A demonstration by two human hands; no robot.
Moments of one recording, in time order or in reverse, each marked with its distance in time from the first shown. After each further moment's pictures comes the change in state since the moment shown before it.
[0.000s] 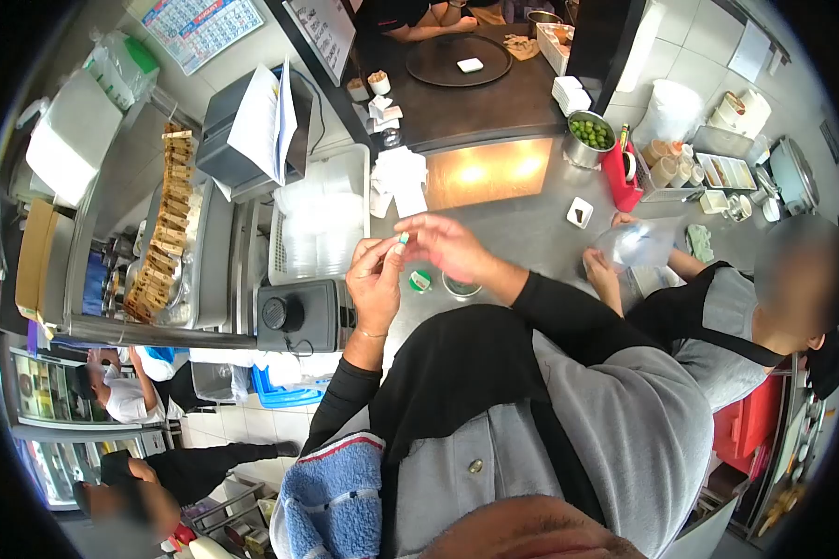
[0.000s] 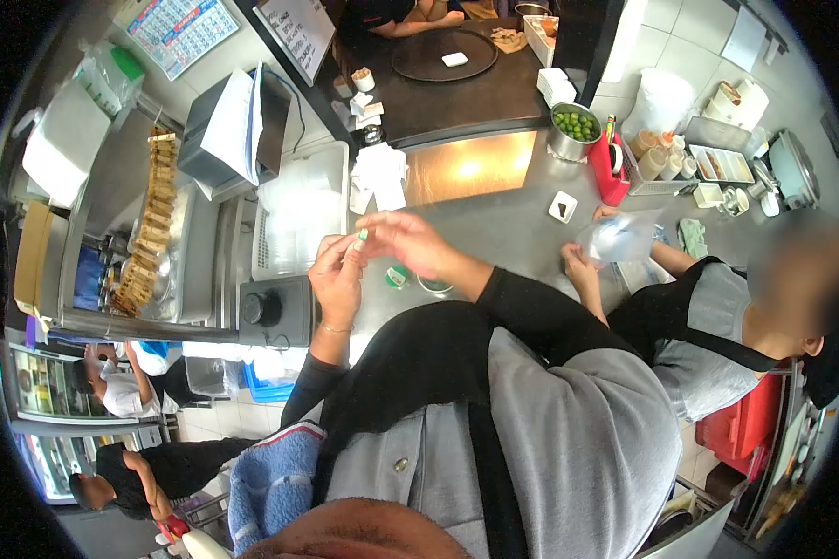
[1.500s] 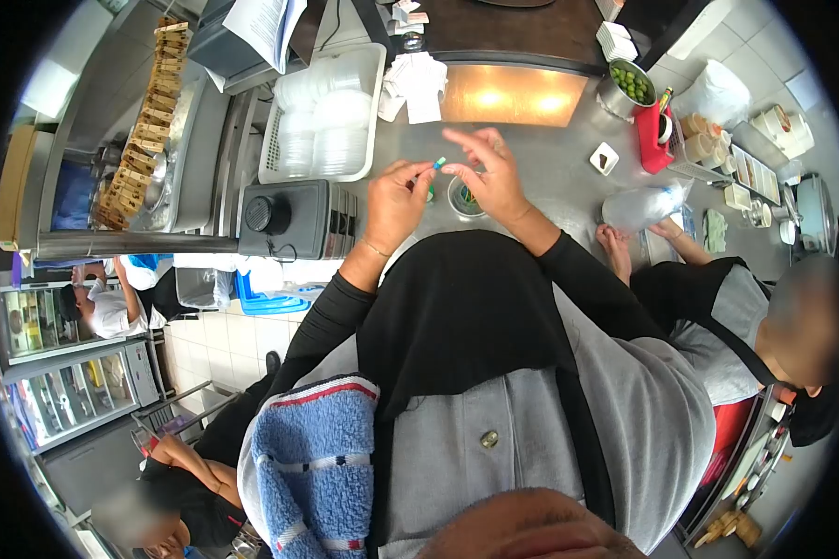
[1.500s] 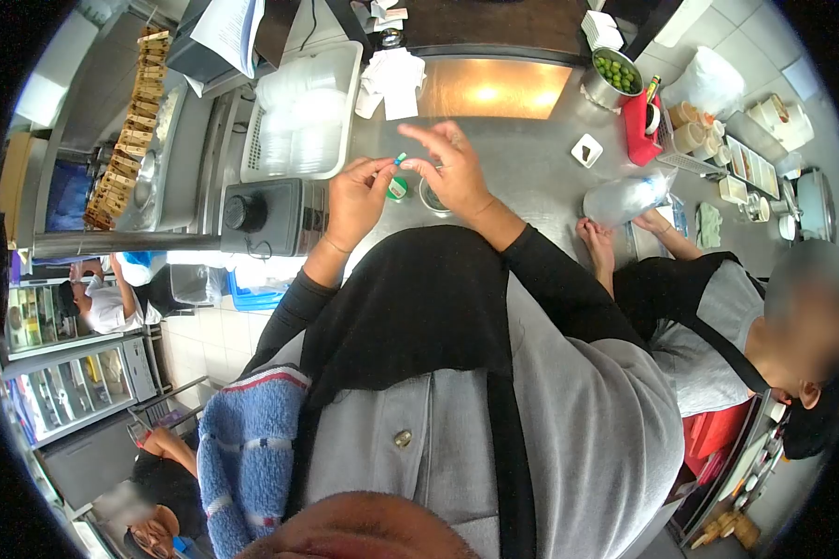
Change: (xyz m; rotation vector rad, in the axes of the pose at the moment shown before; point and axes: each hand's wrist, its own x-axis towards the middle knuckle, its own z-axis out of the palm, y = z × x) left_hand -0.020 -0.032 0.007 0.460 -0.163 0.047; right_hand -0.043 -0.008 -0.011 -1.297 0.314 -0.382
